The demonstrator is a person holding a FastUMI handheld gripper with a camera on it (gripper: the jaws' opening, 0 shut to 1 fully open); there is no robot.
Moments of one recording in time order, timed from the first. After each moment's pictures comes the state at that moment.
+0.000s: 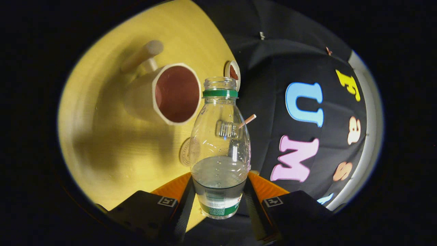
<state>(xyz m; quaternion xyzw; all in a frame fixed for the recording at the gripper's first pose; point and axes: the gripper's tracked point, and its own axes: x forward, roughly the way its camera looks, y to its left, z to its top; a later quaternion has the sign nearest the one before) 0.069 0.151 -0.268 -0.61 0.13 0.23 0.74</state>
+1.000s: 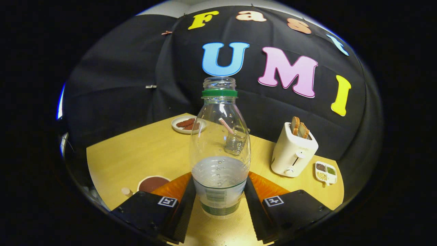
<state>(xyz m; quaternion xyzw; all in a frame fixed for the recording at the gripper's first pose) 0.109 0.167 -0.235 0.00 0.18 0.23 0.96</state>
